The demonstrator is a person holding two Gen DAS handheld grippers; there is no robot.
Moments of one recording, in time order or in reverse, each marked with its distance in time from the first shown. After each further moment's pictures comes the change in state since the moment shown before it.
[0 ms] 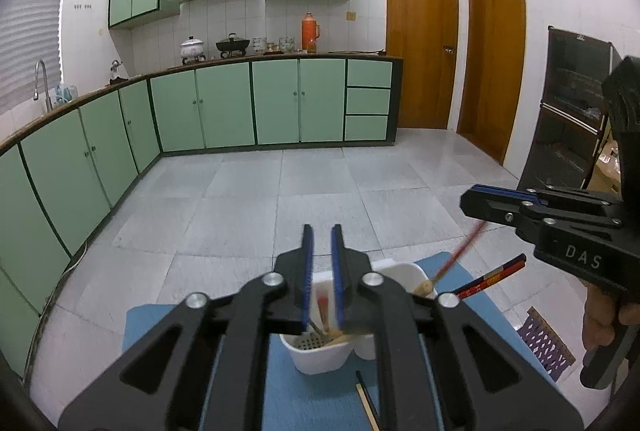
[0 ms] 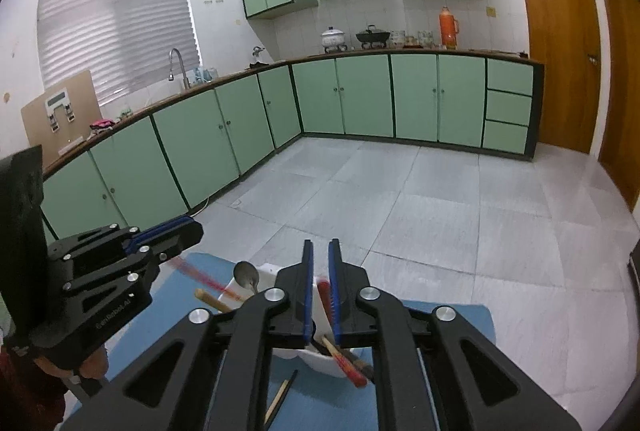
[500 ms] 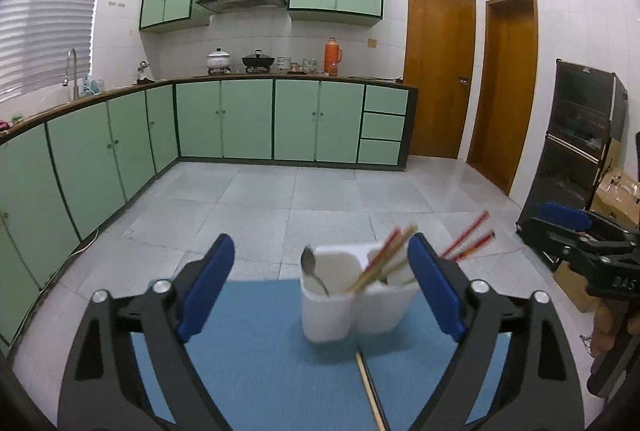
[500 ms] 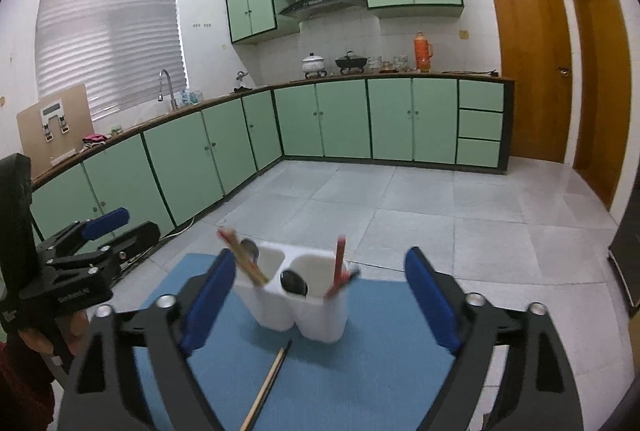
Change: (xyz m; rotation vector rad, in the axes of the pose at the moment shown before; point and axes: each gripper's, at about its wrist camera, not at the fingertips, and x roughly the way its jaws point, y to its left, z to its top) left arm -0.077 0.007 -0.043 -0.080 -0.090 0.047; right arm -0.086 0.016 -0.055 0.009 -0.113 -0.089
